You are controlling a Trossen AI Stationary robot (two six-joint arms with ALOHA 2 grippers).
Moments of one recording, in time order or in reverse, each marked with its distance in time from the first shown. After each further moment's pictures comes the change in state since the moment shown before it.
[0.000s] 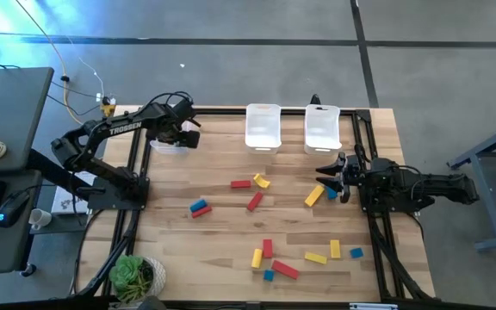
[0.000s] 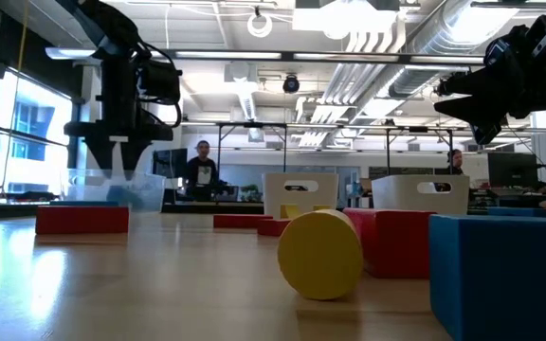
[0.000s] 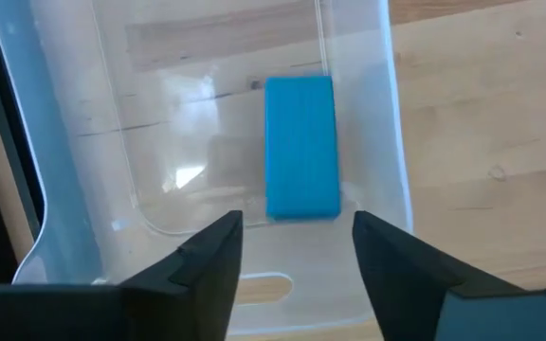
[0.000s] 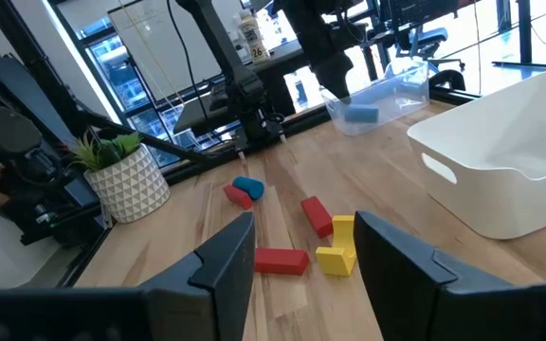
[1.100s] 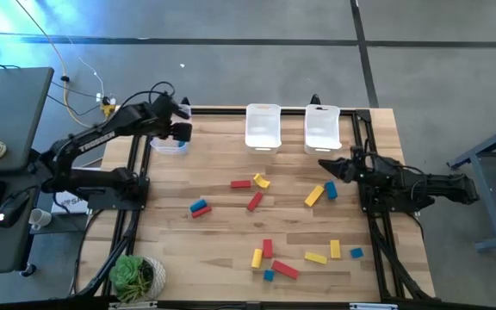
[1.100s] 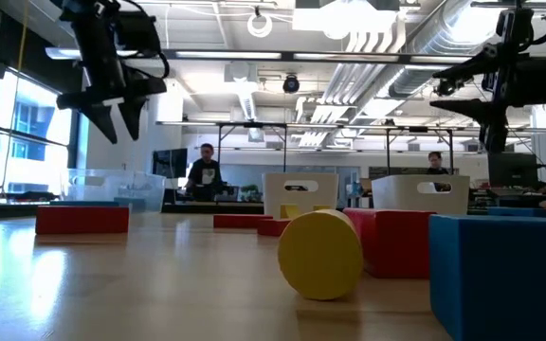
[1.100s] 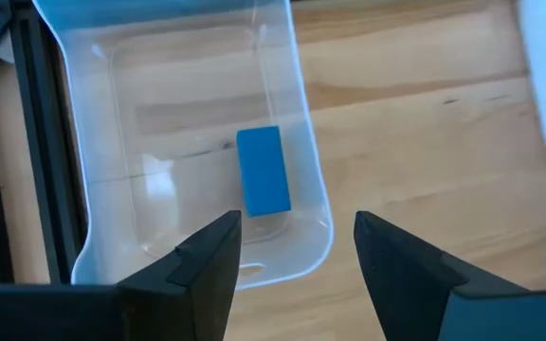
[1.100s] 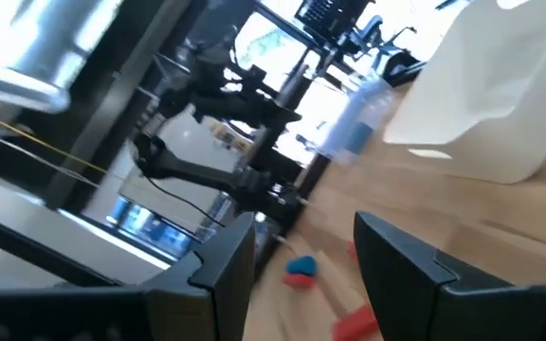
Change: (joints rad) left arm -0.001 -0.311 0.000 0.000 0.007 0.021; right arm 0.000 0.000 -0.001 0.119 0.194 0.633
